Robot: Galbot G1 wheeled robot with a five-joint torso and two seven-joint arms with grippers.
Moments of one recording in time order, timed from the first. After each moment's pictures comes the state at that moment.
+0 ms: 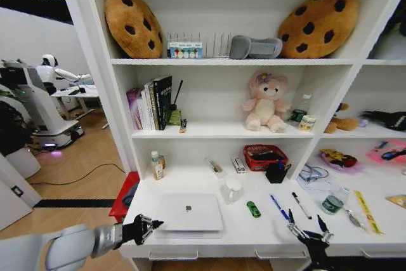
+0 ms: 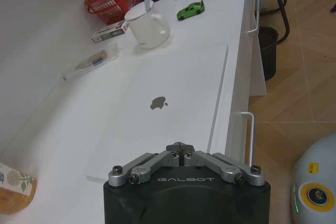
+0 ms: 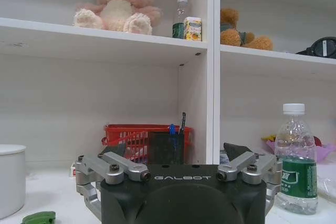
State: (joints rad) left arm 2.39 0.08 -0.95 -2.16 -0.46 -0.07 0.05; right arm -1.83 1.25 0.75 1.78 0.38 0.60 0.13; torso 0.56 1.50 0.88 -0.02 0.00
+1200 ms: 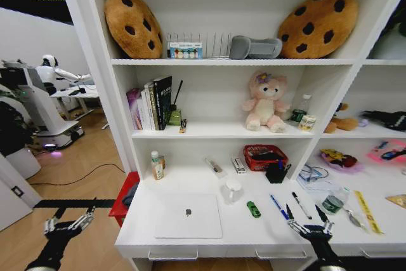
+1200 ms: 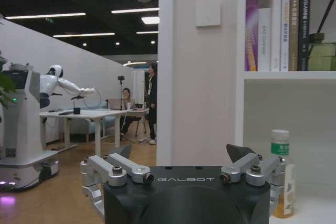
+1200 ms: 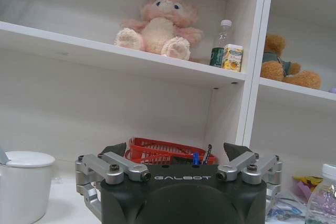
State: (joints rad) left arm 2.07 -1.17 -1.04 -2.16 -0.67 -0.27 0.03; right arm -1.93 1.11 0.80 1.91 0.34 0.53 0.12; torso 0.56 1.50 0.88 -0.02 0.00
